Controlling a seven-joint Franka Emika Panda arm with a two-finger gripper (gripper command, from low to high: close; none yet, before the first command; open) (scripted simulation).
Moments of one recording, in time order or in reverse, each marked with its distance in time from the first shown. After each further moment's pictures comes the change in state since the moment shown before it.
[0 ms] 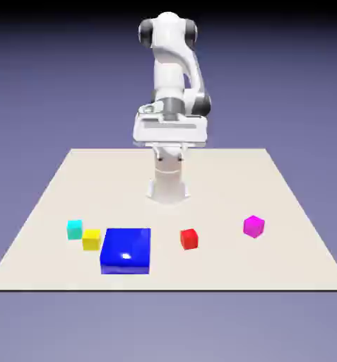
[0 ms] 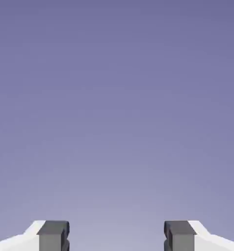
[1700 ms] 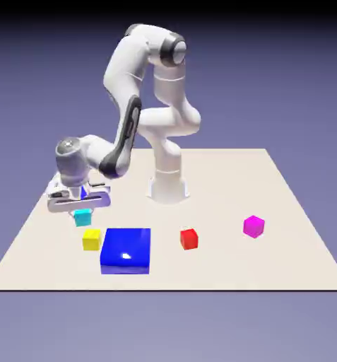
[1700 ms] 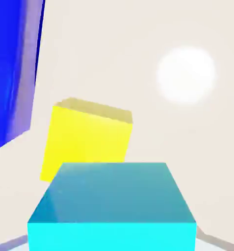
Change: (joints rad) arm 0.068 0.642 -0.652 0.303 -0.125 -0.595 -0.635
